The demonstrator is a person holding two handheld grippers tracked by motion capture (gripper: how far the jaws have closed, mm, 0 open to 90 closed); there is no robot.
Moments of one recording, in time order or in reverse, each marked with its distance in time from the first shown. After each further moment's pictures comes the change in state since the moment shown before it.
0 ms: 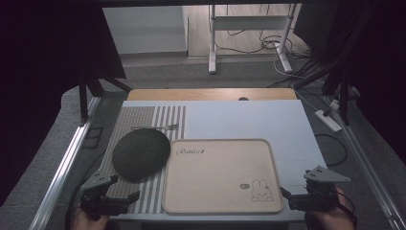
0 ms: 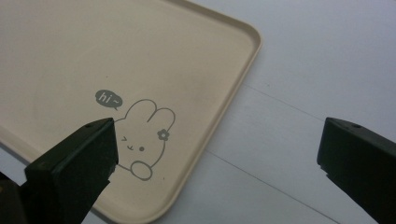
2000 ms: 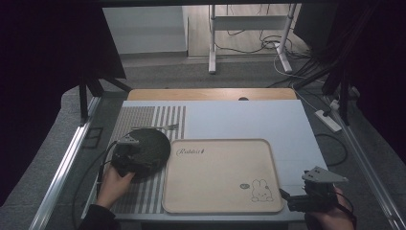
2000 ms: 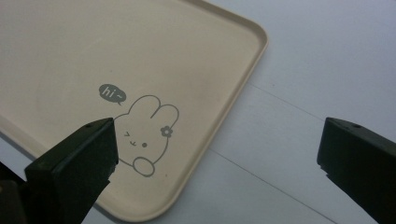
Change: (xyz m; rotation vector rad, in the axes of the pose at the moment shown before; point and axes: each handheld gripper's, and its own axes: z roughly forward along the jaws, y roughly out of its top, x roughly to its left) left arm 0.040 0.080 0.091 0.102 -0.060 0.018; right arm 0.002 0.000 0.001 0.011 0.012 -0.032
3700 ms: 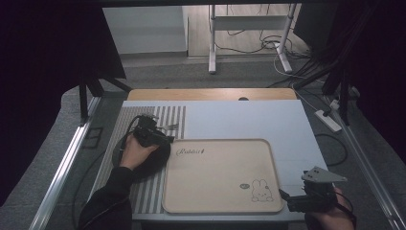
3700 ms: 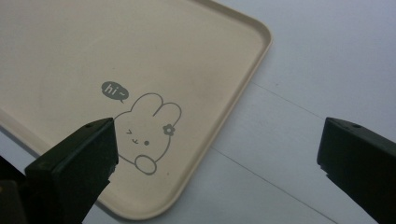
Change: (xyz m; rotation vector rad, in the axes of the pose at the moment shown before) left arm 0.038 0.075 0.074 0.083 -0.024 0.031; right arm 0.000 0.000 0.000 0.010 0.010 -0.010
